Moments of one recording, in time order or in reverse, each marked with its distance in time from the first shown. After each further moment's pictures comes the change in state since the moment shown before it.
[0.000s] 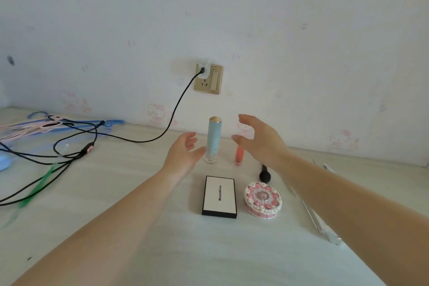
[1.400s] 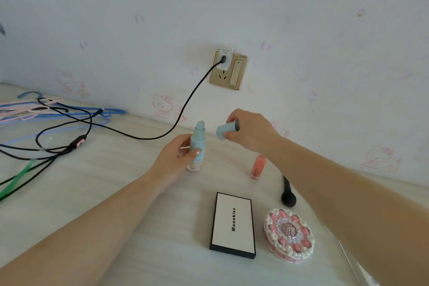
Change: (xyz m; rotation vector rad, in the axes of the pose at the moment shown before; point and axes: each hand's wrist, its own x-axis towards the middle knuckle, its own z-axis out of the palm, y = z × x) left_hand 0.053 -0.053 -0.025 -0.053 -0.084 0.104; right_hand 0.105 -0.005 0.053 -0.361 -0.186 -0.067
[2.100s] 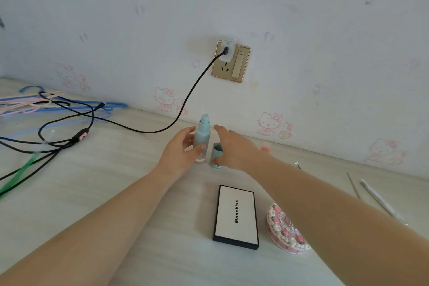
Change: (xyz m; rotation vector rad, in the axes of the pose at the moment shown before) left_hand 0.000 -0.005 0.010 -0.019 0.071 -0.025; right_hand -0.009 -0.007 0.060 -0.075 -0.212 -0.033
